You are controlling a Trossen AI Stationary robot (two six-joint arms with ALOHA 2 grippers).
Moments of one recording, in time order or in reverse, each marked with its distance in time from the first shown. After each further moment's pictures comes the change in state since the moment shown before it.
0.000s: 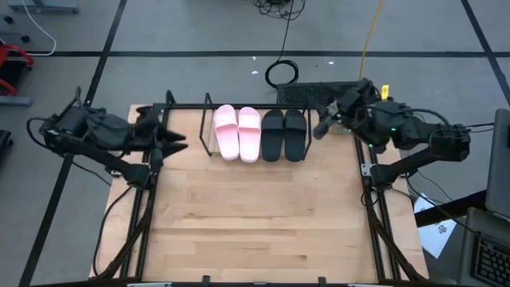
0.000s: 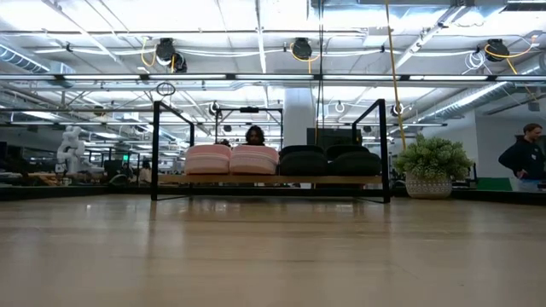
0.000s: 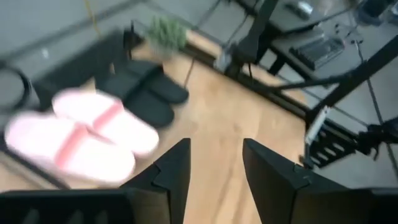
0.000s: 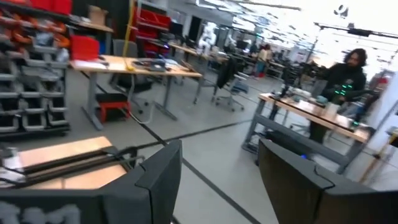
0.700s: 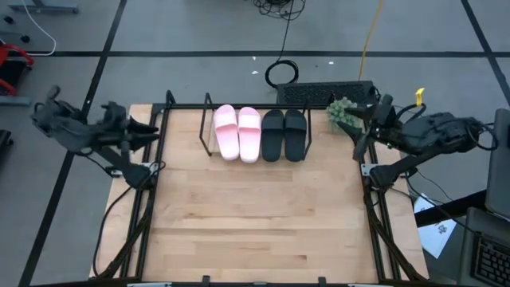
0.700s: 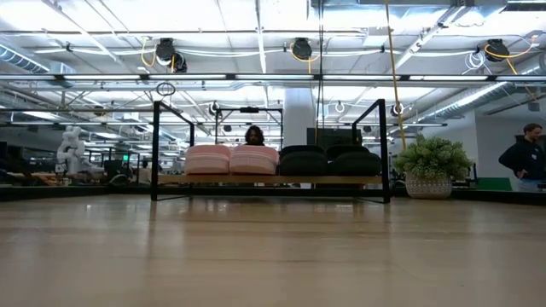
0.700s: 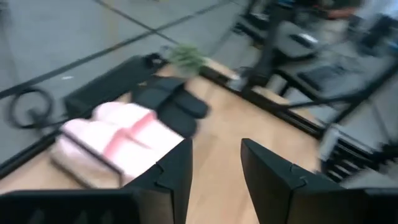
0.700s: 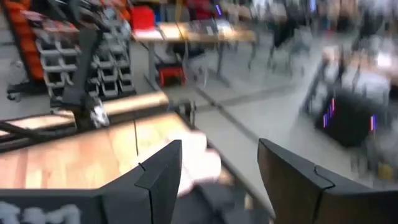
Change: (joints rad) left arm -0.319 -0.228 -0.081 -0.180 -0.358 -0.169; right arm 0.243 -0.212 0.000 -0.567 -0.007 0.423
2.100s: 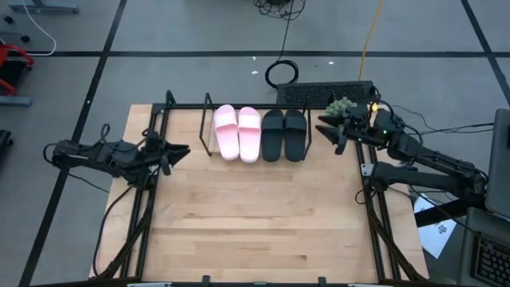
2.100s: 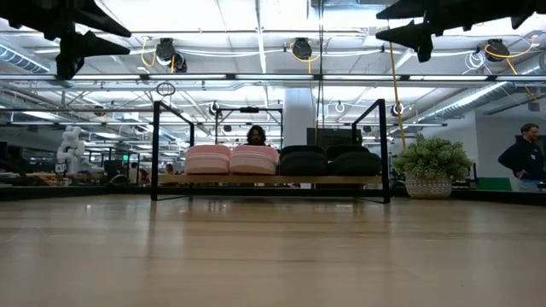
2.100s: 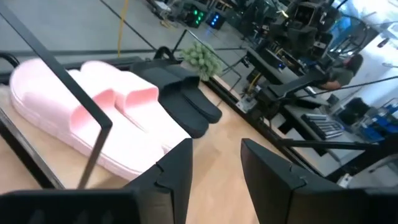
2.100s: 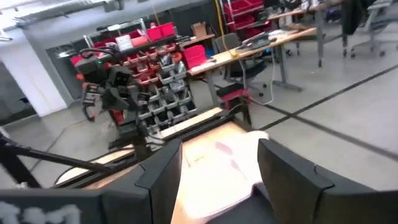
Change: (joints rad) left arm 0.408 -0.492 -1.036 0.874 0.246 0.077; right arm -0.810 -0.317 -0.861 0.899 -1.038 0.074
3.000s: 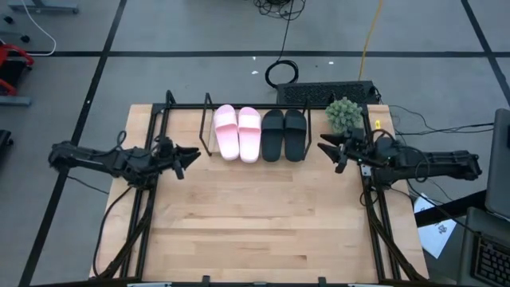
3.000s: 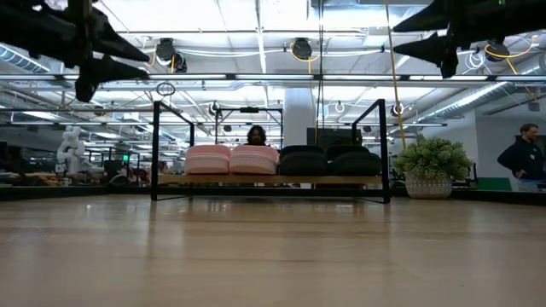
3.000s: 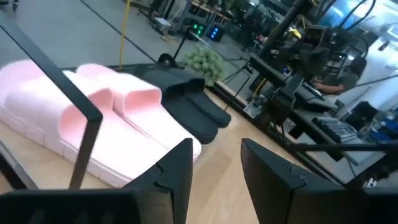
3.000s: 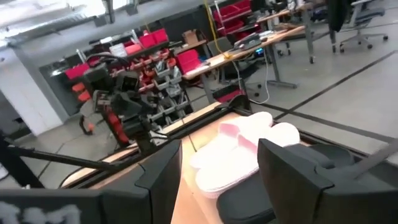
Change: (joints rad) left arm 0.037 0.073 -0.197 0.333 -0.004 0.089; right arm 0.428 -0.167 -0.214 0.052 0.490 0.081
